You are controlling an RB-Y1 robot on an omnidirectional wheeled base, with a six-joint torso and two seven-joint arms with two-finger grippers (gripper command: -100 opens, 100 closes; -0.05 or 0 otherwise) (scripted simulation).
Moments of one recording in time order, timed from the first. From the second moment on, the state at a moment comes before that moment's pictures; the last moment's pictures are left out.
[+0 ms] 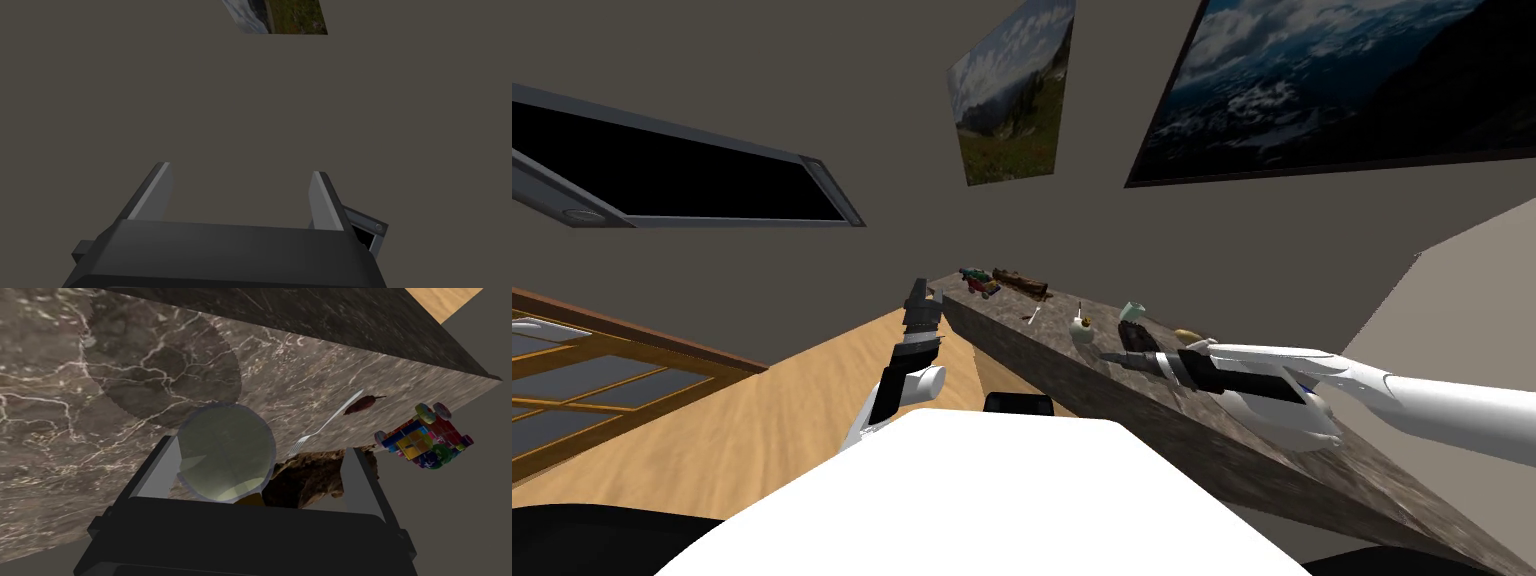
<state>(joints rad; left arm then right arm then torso) 0.45 -0.01 0.07 -2.30 0.00 -0.37 -0.10 0.81 -2.03 0.11 -1.92 -0.18 -0.48 -0.25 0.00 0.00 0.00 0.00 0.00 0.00</state>
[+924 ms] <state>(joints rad) 0.45 -0.01 0.07 -2.30 0.00 -0.37 -0.10 0.83 -2.34 0.15 -1.84 -0.21 -0.50 -0.28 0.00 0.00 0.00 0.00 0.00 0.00</state>
